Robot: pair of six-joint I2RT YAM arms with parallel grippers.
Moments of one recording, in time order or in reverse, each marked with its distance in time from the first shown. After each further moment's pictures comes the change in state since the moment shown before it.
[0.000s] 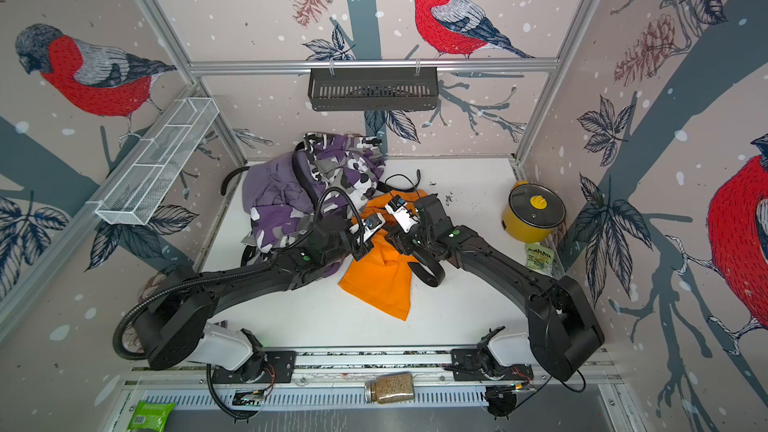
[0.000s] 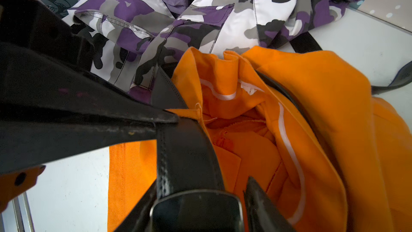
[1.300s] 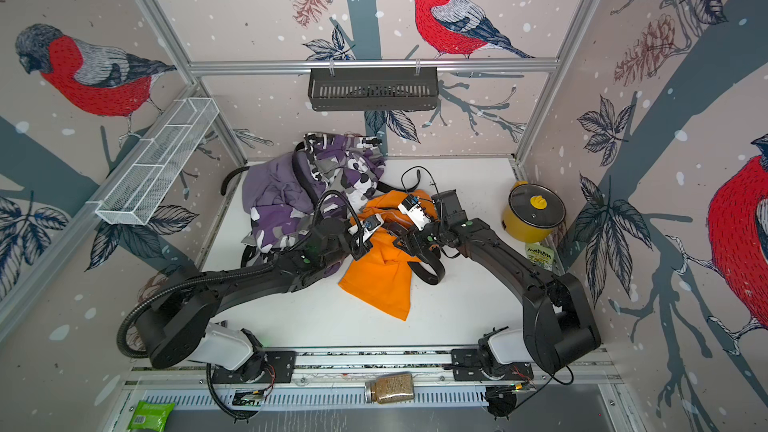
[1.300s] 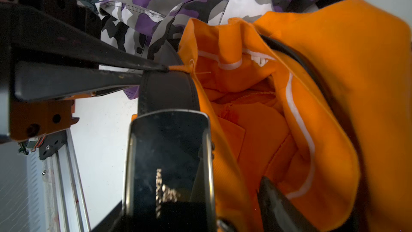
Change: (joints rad) left arm 0.002 0.009 -0.031 0.068 -0.028 0.026; right arm -0.159 0.030 0.027 -0.140 -0.259 -0.073
